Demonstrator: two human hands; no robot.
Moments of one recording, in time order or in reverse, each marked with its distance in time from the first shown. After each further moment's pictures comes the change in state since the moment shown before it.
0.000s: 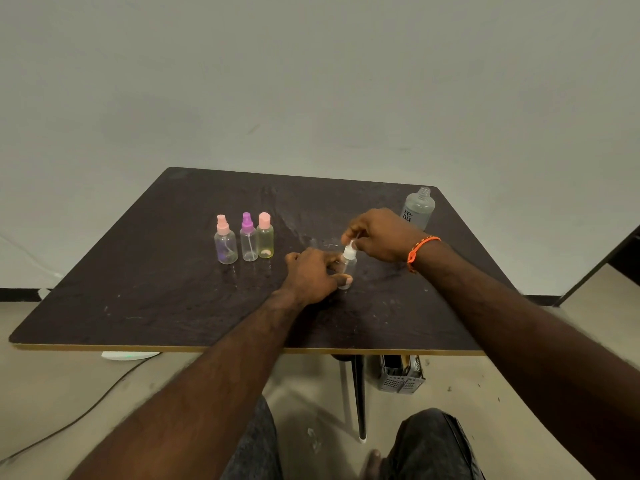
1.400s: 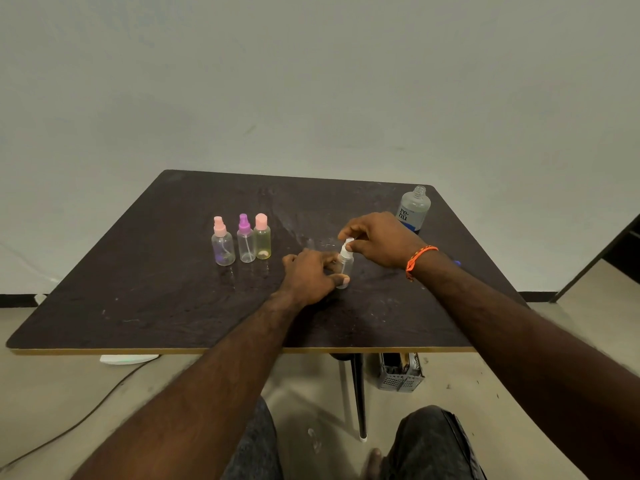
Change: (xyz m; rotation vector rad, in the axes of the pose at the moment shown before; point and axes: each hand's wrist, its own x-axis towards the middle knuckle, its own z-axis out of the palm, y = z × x) left_hand 0.000 0.000 0.004 -0.004 0.025 -0.016; right_hand -0.009 0.008 0.012 0.125 0.126 0.006
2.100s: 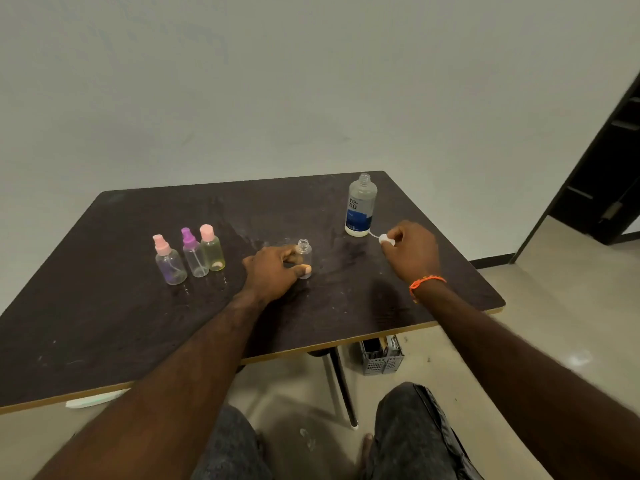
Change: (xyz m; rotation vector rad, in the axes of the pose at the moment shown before) left_hand 0.018 0.007 0.009 0.019 0.022 0.000; right_hand -0.080 0.108 0.020 0.056 0.614 0.587
